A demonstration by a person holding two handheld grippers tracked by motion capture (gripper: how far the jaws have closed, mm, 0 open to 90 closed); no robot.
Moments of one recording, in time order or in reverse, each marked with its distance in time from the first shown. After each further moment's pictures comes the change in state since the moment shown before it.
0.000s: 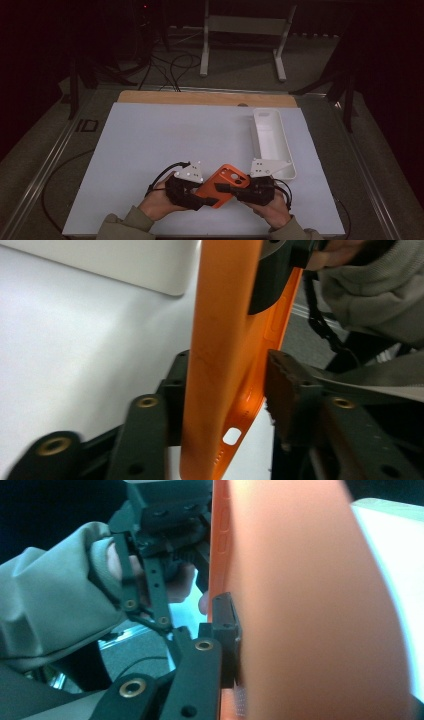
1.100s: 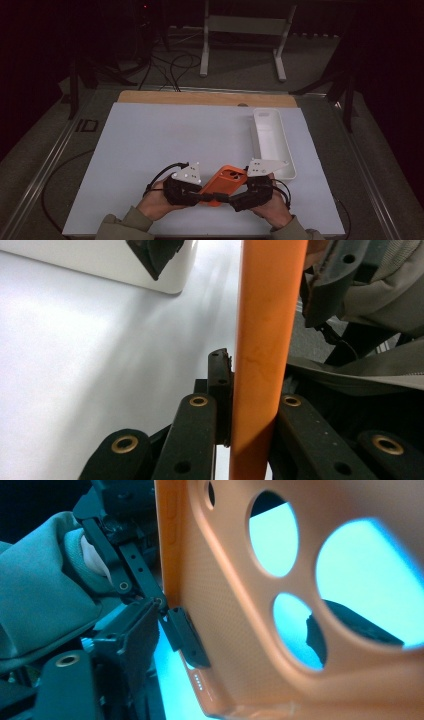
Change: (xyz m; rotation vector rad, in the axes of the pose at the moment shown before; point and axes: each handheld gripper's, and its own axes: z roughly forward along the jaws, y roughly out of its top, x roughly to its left) left arm 0.001 -0.003 -0.004 0.000 -0.002 0.032; right arm -0.002 -0.004 0.005 0.033 -0.066 0.017
